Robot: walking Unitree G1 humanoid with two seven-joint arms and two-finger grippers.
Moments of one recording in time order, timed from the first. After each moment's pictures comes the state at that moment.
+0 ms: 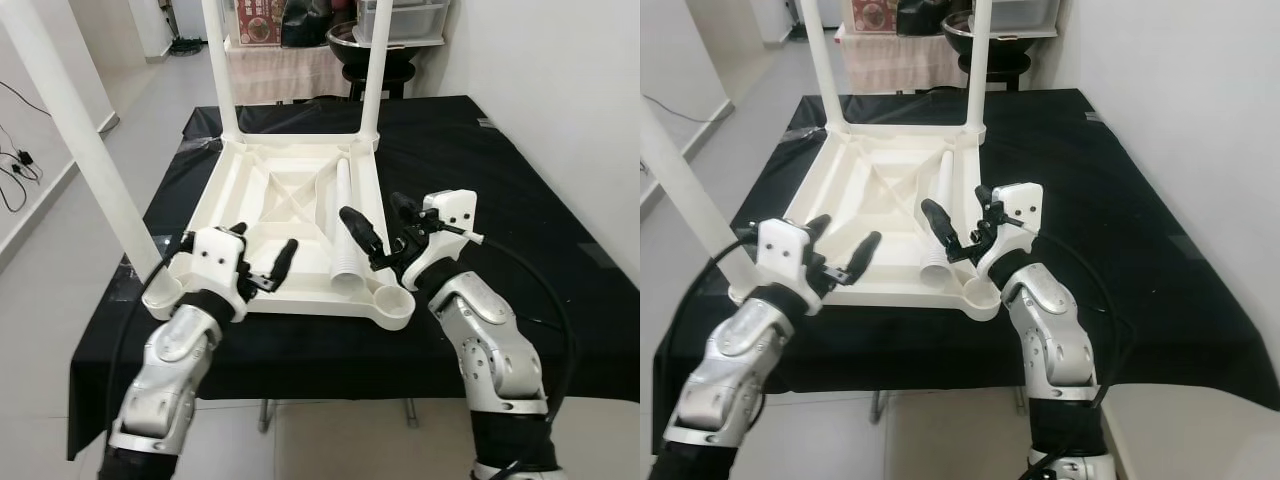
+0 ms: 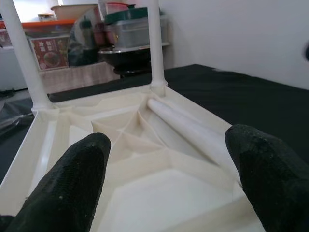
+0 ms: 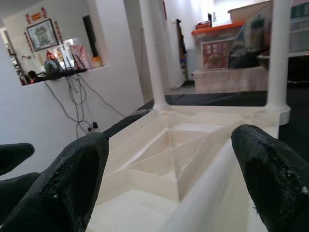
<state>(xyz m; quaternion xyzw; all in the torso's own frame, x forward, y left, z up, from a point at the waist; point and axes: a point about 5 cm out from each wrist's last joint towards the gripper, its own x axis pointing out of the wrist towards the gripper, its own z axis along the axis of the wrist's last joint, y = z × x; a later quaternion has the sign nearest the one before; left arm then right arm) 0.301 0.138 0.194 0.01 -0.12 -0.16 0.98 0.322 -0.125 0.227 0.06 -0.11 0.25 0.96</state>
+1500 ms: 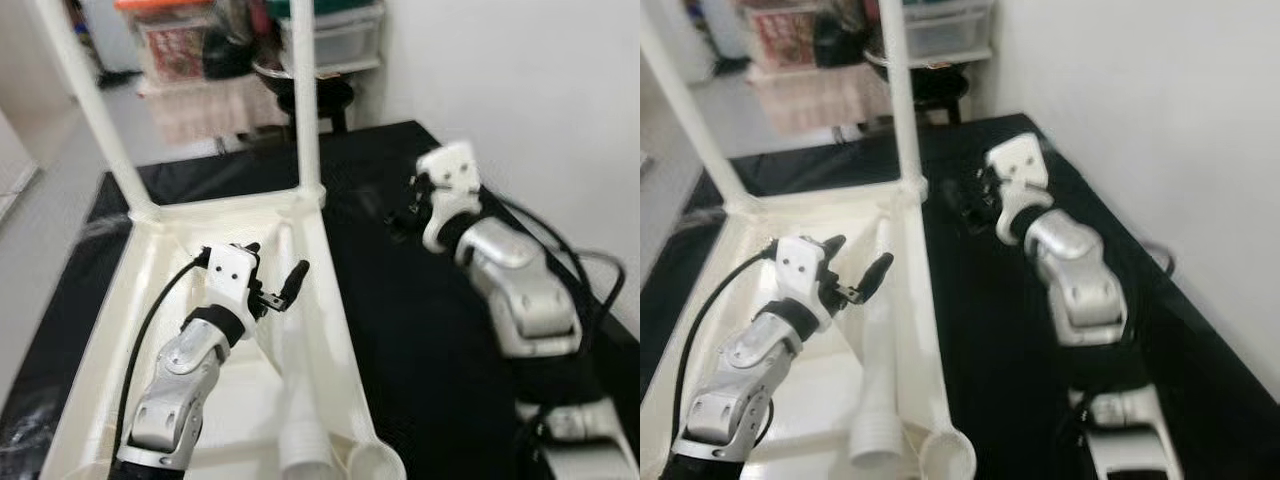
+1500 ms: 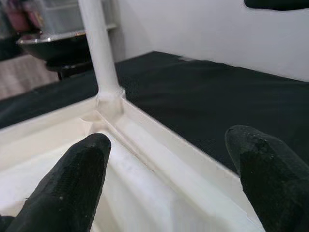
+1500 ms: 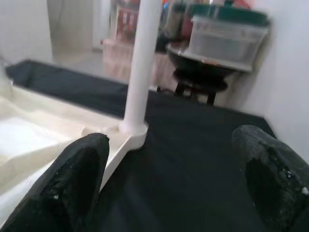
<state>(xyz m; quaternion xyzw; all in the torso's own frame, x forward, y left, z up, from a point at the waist) 0.290 0.124 0.168 0.01 -0.05 -0.20 0.98 0.354 -0.150 0.263 -0.15 -0.02 0.19 0.97</state>
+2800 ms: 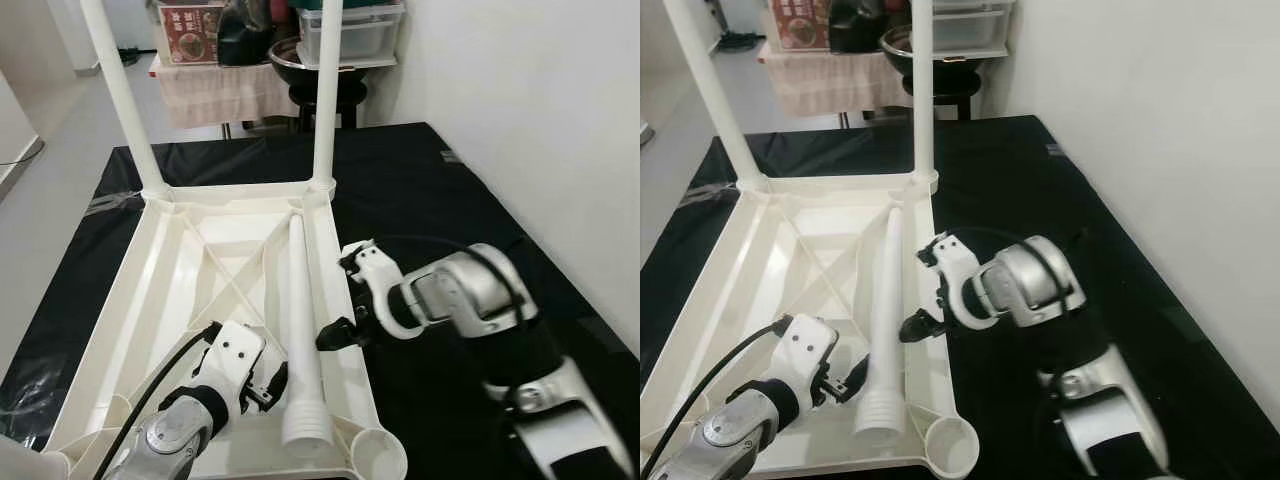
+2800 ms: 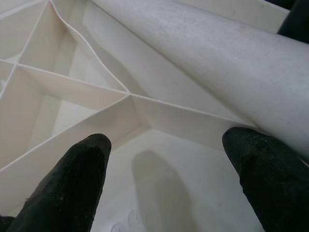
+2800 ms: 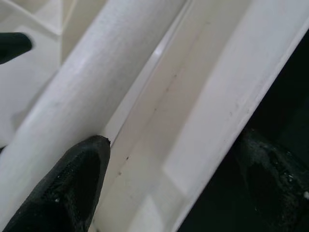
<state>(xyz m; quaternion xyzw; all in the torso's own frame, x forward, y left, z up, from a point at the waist) 0.226 0.126 0.127 0.11 0.15 -0.22 0.96 0.312 -0.080 0.192 -0.07 0.45 0.32 0.83</state>
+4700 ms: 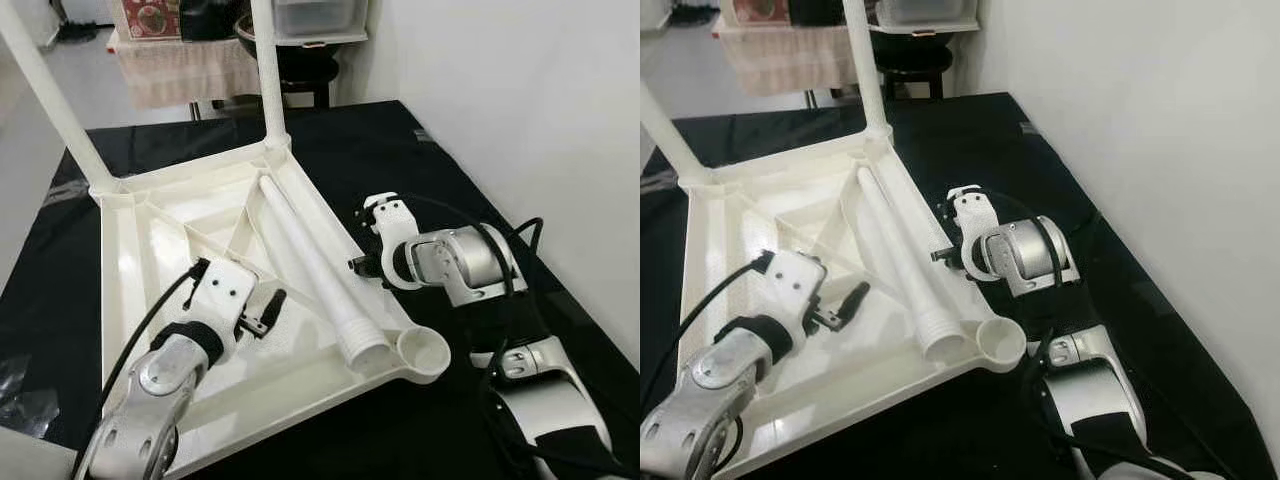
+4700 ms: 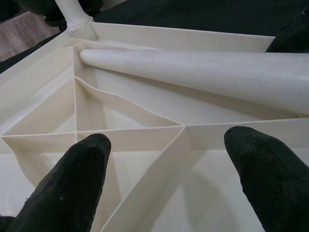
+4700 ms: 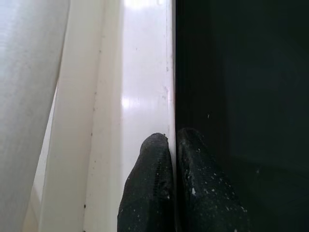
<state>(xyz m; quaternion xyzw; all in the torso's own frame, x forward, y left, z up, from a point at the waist) 0.257 0.137 0.182 0.14 0.02 -0.18 0.97 0.359 -0.118 0.216 -0.07 0.31 0.21 0.93</state>
